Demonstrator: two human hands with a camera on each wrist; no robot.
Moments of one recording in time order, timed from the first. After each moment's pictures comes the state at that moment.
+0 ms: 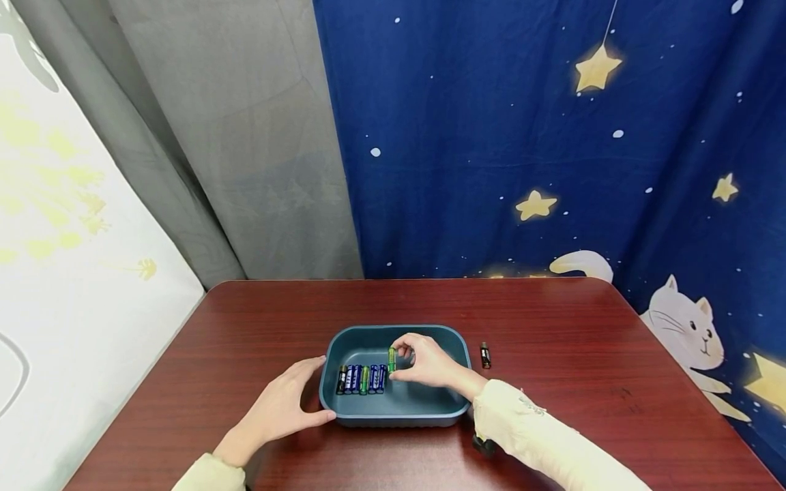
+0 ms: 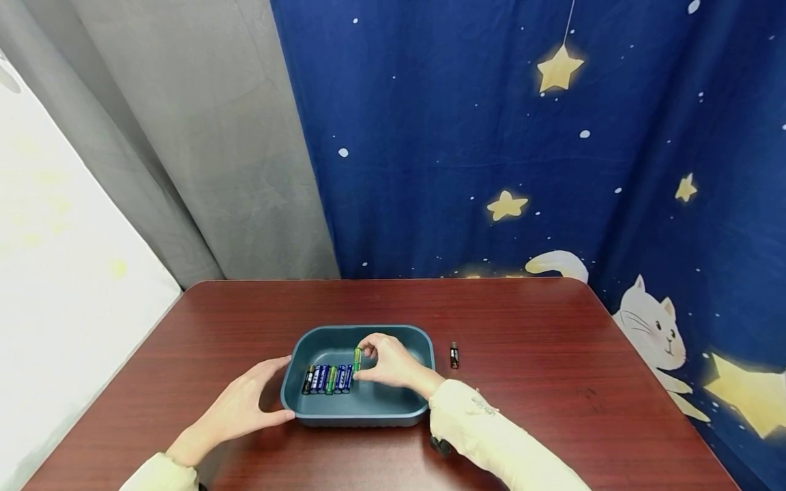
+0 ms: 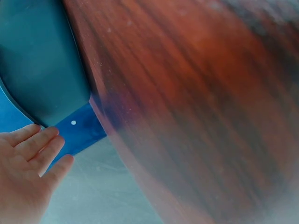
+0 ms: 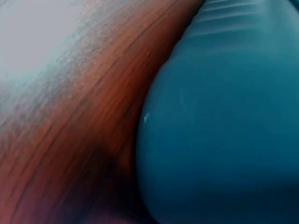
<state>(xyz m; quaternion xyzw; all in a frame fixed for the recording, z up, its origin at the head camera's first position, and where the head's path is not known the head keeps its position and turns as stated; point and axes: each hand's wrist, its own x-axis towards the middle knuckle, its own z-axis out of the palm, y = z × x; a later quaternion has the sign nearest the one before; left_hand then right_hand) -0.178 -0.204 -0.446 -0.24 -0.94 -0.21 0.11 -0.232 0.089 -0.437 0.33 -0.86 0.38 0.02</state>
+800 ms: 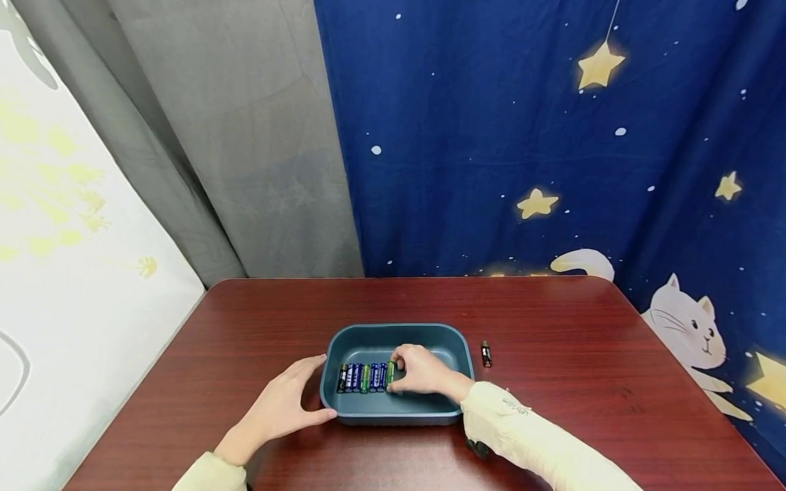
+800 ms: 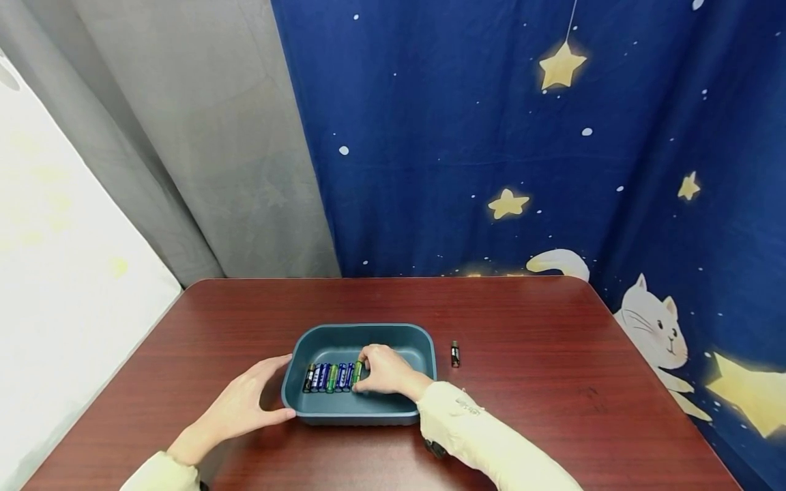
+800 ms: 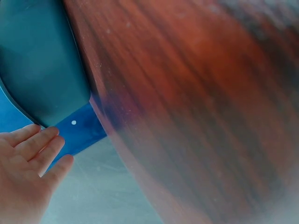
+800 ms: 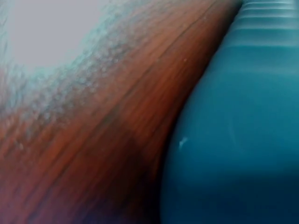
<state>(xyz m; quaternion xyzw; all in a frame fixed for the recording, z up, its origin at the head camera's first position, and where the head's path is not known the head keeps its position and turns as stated) -0.178 -0.204 -0.446 -0.24 -0.94 -0.20 0.11 -0.234 0.073 -0.452 0.31 -0.91 0.27 -0.03</state>
